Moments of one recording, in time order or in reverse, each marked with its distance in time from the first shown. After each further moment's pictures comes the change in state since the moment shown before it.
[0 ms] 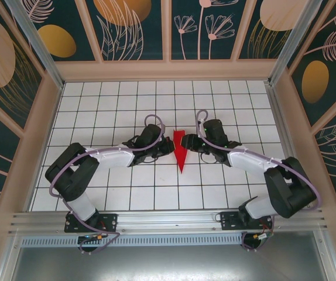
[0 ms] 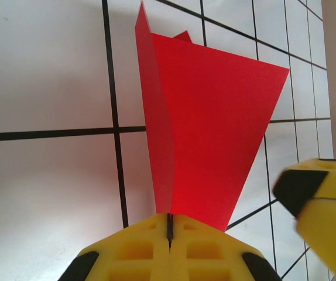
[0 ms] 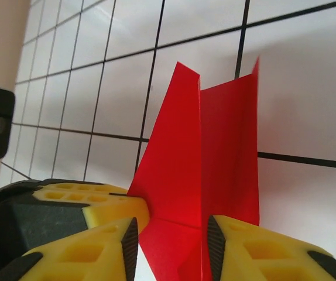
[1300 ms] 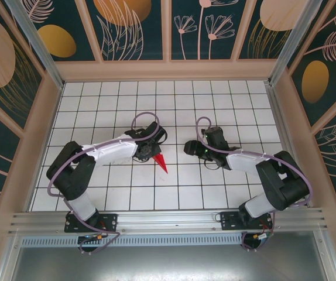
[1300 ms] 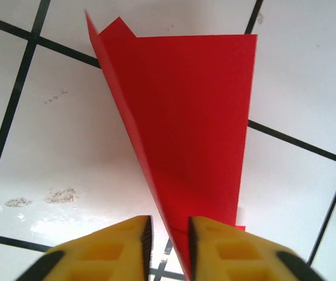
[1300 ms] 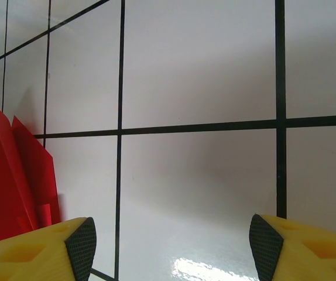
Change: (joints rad) left arm 0.000 0.000 0.215 -0.738 -0.383 -0.207; right arm -0.037 0.060 -0.109 0.057 0.098 0.017
